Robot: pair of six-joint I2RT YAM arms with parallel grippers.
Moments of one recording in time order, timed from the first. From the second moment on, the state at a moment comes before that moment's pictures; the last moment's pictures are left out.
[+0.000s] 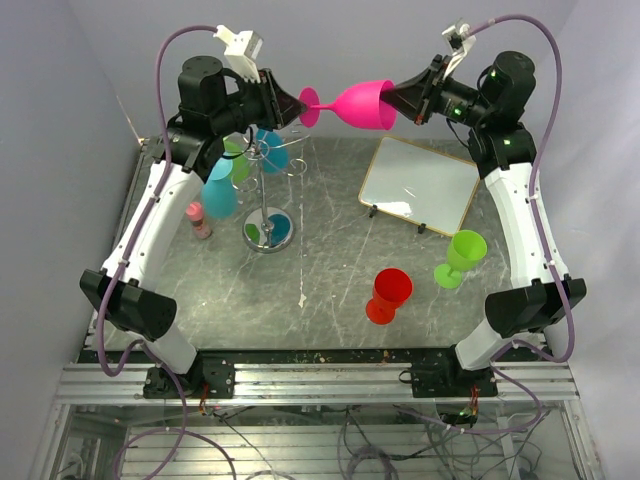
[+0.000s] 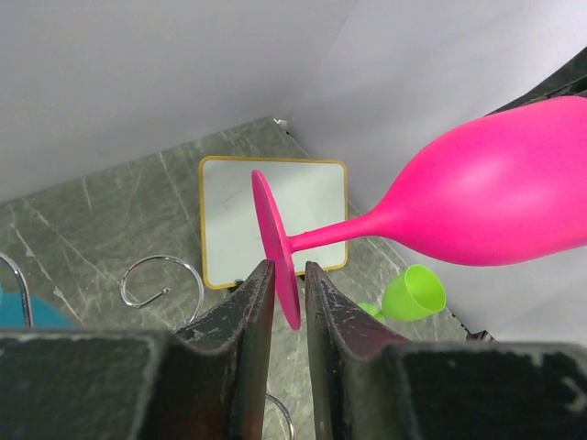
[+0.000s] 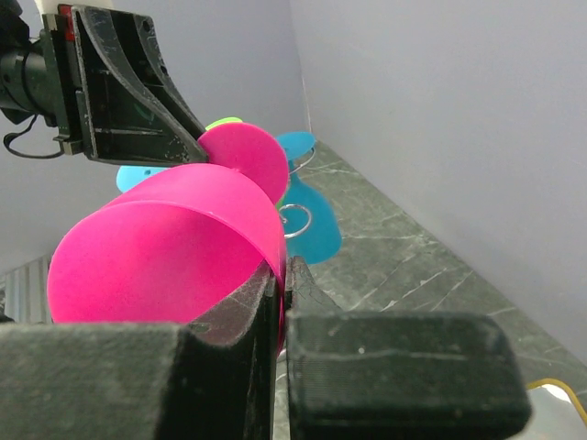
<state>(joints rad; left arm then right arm) -0.37 1.63 1.92 -0.35 0.48 -0.40 0.17 1.63 1.95 -0.23 -0.87 0.18</state>
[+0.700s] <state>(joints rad) -0.36 1.61 1.82 -0.27 0.52 -0.41 0.17 1.61 1.92 -0.24 -0.87 0.14</state>
